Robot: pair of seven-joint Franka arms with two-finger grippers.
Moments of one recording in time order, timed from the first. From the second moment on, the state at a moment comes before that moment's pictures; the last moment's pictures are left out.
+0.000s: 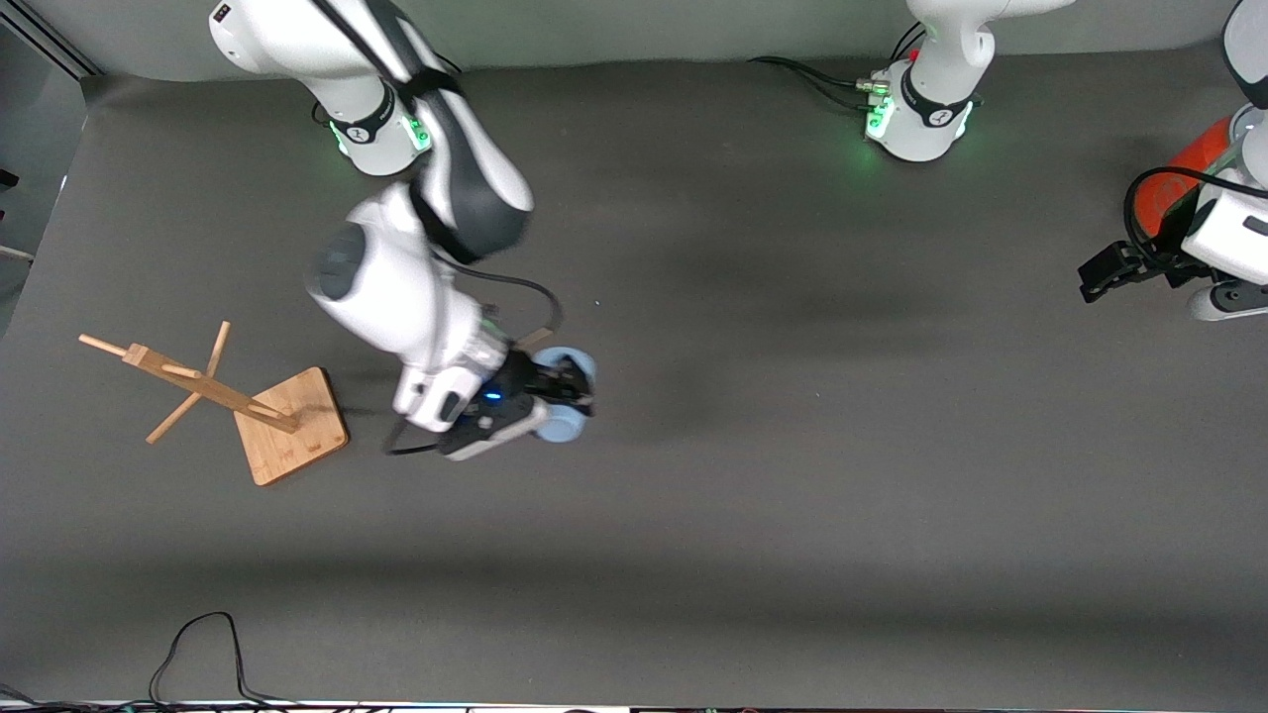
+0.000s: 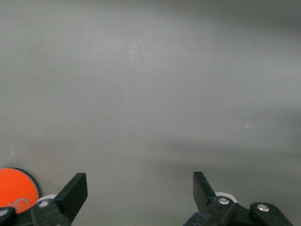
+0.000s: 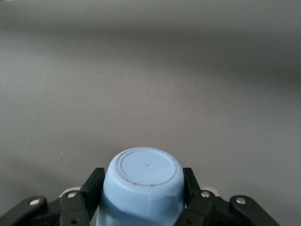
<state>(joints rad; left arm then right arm) 0.08 -0.12 -0.07 -1.90 0.06 1.79 -0.15 0.87 0.55 -0.37 -1.55 0.61 2.36 0.13</state>
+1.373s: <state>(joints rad) 0.01 0.04 -0.09 -1.99 -0.15 2.03 -0.39 1.03 0.92 -0.24 -1.44 0.66 2.56 0.91</state>
